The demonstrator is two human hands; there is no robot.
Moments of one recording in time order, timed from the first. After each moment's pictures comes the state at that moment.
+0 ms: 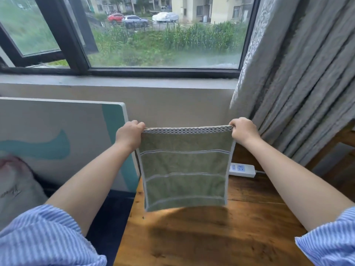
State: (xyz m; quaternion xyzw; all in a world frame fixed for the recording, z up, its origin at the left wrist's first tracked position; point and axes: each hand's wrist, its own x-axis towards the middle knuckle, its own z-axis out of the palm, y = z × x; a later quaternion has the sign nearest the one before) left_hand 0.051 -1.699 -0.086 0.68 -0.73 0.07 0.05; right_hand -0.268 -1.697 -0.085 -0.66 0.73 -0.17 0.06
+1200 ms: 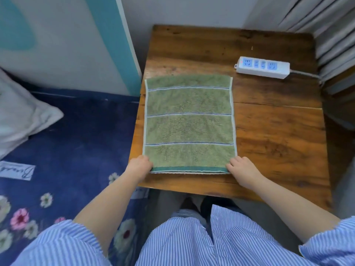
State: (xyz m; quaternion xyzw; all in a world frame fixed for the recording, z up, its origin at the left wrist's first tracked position) left_hand 0.100 -1.471 -0.353 0.47 -0.76 -0.16 -0.41; right_hand -0.220 -1.449 -0.349 -0.83 0.46 0.28 0.14
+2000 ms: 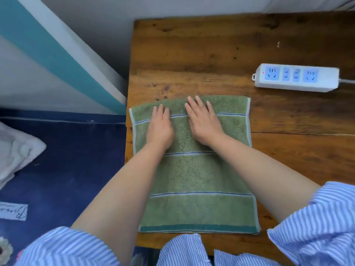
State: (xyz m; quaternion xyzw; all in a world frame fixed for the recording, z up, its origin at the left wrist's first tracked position) left_hand 0.015 -1.707 -0.394 0.69 -0.67 -0.27 -0.06; right_hand -0.126 -1.712 -0.408 -0.78 0.58 0.06 0.24
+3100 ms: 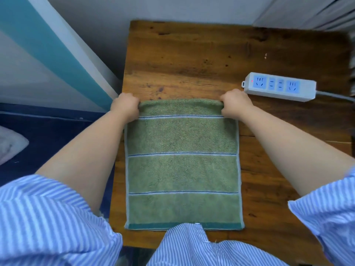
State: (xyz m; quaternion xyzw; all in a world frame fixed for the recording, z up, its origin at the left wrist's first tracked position) left_hand 0.082 -1.779 -0.377 0.64 -0.71 -0.19 -0.22; right_hand -0.208 -1.769 -0.361 -0.74 0.61 0.21 0.19
